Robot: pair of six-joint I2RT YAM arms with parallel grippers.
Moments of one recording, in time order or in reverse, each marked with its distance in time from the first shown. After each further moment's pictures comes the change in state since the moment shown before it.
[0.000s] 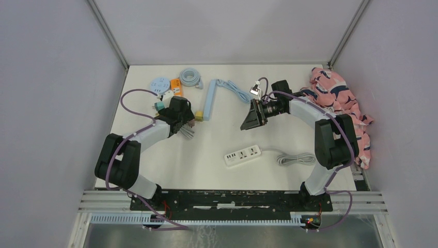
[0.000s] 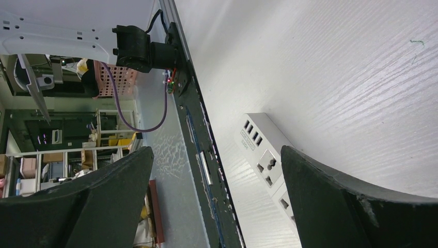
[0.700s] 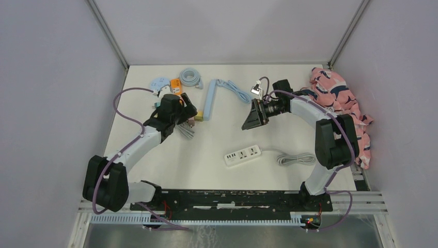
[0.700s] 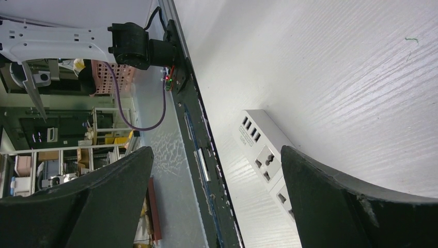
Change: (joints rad) left arm 0.002 -0.199 -0.001 -0.042 0.188 -0.001; right arm -0.012 0.000 0.016 -0.050 0.000 -0.046
